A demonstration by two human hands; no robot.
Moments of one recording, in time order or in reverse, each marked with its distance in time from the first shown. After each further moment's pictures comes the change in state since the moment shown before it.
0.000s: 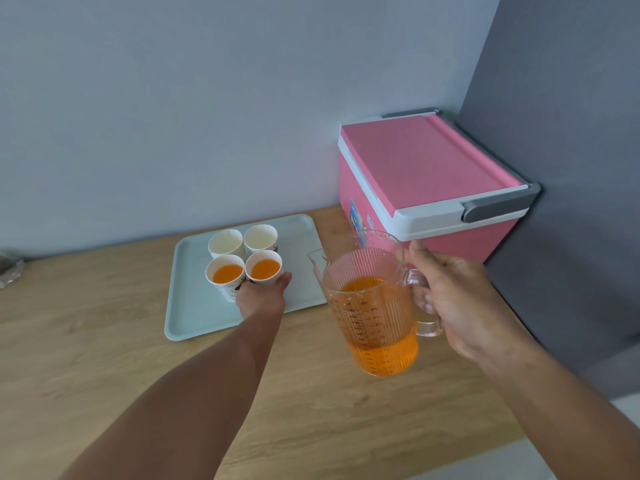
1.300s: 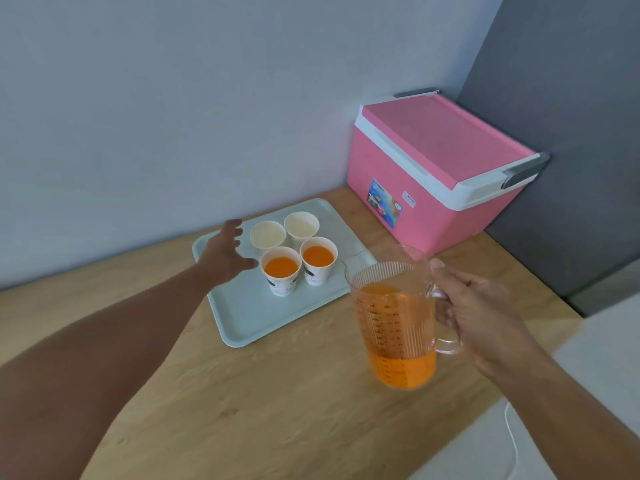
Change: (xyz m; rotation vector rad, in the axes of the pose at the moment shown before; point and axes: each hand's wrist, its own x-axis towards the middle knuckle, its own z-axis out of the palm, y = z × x) left_hand 0.224 0.025 -0.126 0.447 -0.694 0.640; right_hand -0.081 0.007 0.166 0.041 0.367 0.155
